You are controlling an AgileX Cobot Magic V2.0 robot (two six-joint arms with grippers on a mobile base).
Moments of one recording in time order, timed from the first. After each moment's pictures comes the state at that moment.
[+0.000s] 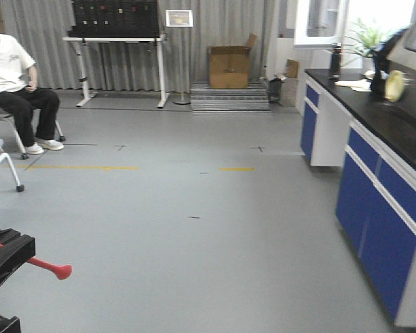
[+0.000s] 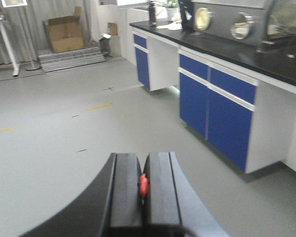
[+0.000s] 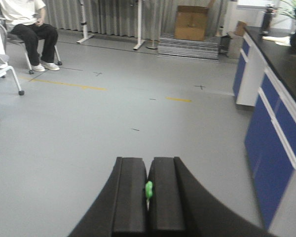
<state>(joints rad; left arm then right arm) -0.45 0.80 -0.64 -0.04 0.05 0.05 0.41 0.54 -0.70 -0.52 0.50 0.46</state>
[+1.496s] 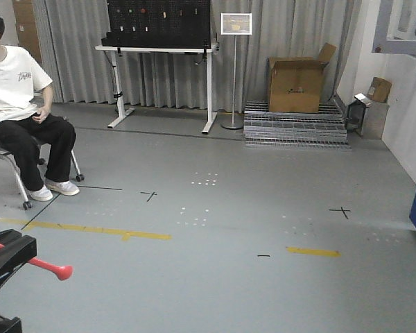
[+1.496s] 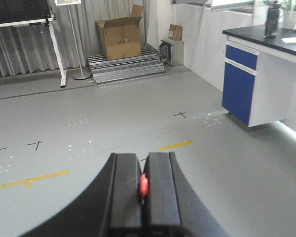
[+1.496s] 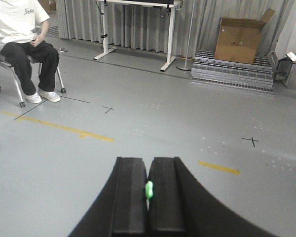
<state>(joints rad) -0.45 0.80 -0.64 -0.04 0.05 0.05 0.41 0.54 -0.70 -0.52 0.51 0.46</state>
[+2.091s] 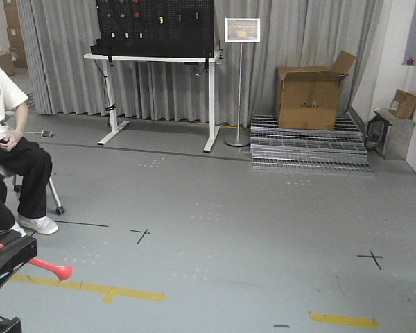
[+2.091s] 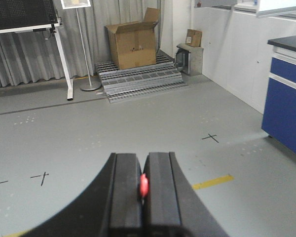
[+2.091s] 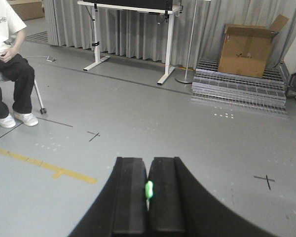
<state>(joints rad) -0.45 0.80 -0.64 -0.04 0.05 0.05 0.41 0.54 -0.70 -0.52 0.51 0.46</state>
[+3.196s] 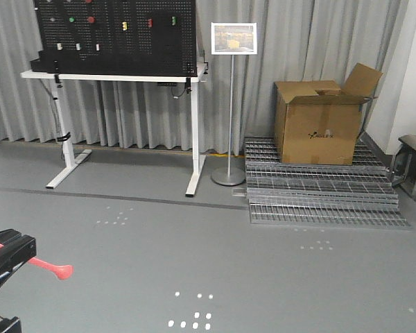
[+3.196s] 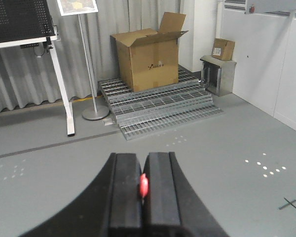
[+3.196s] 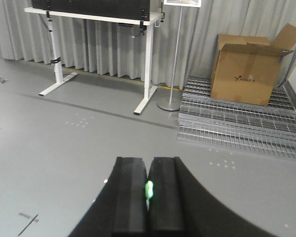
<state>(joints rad) -0.45 0.80 -0.64 -0.04 0.05 0.05 0.41 0.54 -0.70 -0.52 0.51 0.46</state>
